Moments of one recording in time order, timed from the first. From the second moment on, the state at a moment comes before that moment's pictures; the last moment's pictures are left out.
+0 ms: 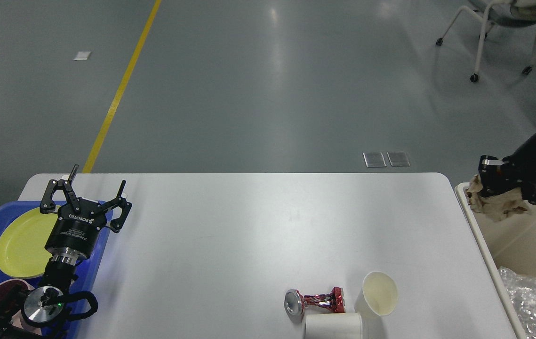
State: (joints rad) left arm -0.22 0.21 -1.33 -0.82 0.02 -0.66 -0.17; right arm 2.16 -0.48 -1.52 1.44 0.08 0.51 -0.16
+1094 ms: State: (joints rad) left arm -0.22 0.21 -1.33 -0.82 0.02 -0.66 -0.17; right arm 0.51 -0.35 -0.91 0.08 0.09 -0.09 -0.16
